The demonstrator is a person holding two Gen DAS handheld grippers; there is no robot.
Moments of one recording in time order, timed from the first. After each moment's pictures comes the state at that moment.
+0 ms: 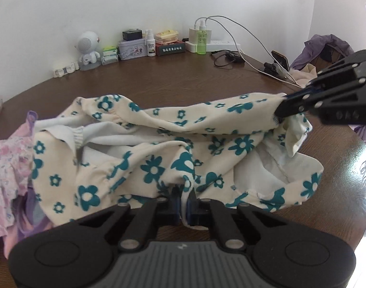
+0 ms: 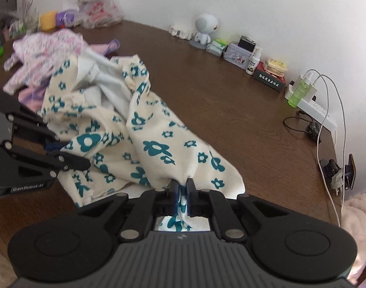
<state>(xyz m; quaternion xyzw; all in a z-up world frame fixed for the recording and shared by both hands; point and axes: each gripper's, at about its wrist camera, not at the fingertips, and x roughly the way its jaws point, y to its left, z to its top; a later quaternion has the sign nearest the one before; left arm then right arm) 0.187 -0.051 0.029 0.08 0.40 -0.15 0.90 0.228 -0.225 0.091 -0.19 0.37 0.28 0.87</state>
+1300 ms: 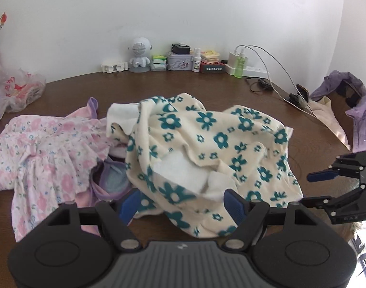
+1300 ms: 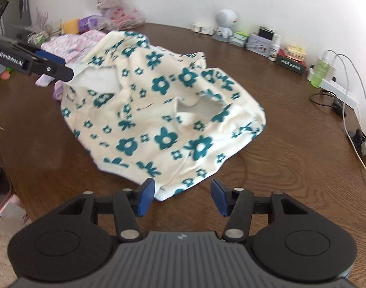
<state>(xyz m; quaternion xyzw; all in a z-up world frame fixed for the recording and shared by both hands) 0.135 0.038 0.060 0.02 0.38 -0.12 0.92 0.154 -0.219 0.031 -0.19 0.38 0.33 0.84</state>
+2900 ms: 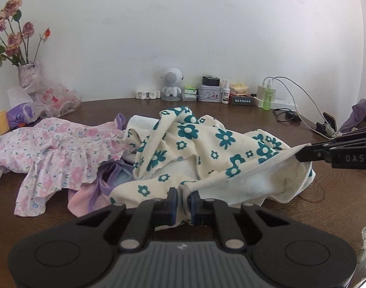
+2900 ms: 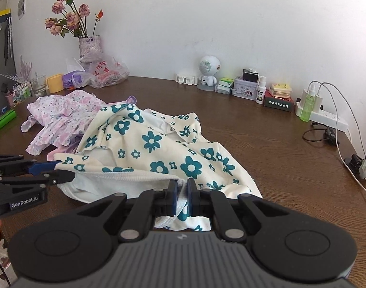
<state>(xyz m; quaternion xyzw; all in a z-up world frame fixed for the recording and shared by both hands) 0.108 0.015 0.031 -0.01 0.27 -0.01 0.96 0.176 -0.179 0.071 -0.10 0.29 0.29 0.91</state>
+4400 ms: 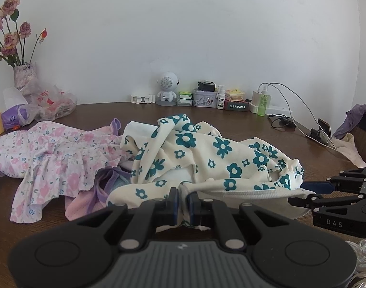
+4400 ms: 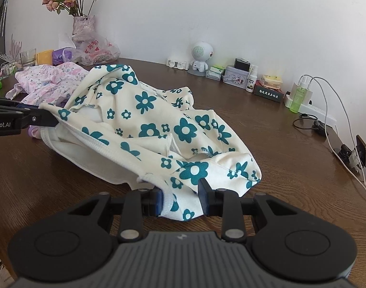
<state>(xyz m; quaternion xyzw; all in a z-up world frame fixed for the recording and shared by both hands) 0.110 0.021 0.035 -0.02 0.26 -0.02 0.96 0.151 -0.178 0.027 -0.15 0.28 0.25 0.92</state>
